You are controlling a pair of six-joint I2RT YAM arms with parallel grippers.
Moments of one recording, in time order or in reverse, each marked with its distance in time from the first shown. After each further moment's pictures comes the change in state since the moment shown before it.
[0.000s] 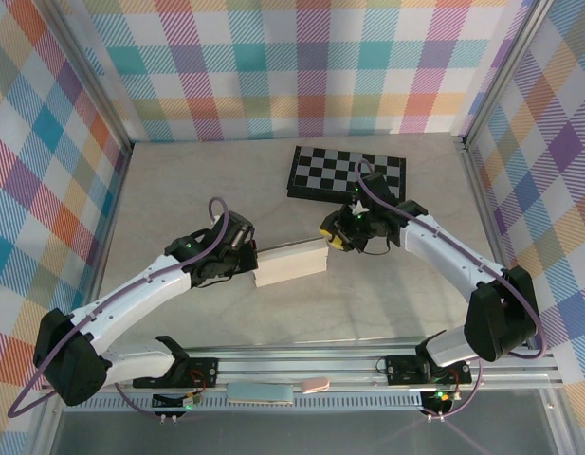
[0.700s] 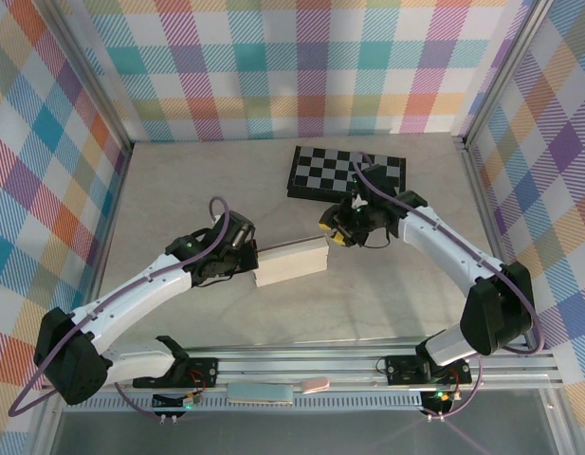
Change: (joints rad) left arm 0.000 0.005 0.005 0.000 0.000 0.001; right arm -0.017 0.039 0.110 -0.102 0.028 -0.056
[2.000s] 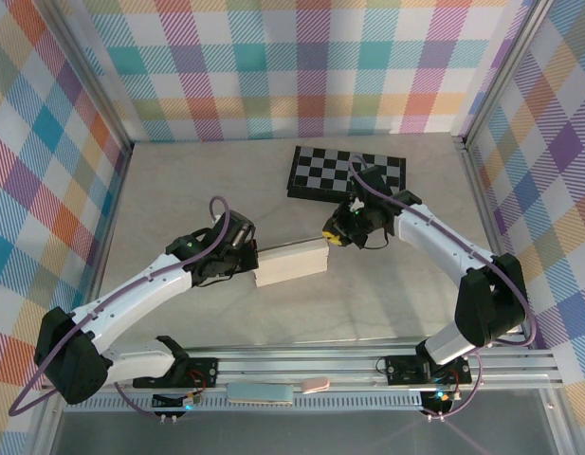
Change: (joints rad) left arm 0.000 0.003 0.002 0.000 0.000 0.002; right arm 0.005 0.051 -0.022 -0.003 -0.029 -0.033
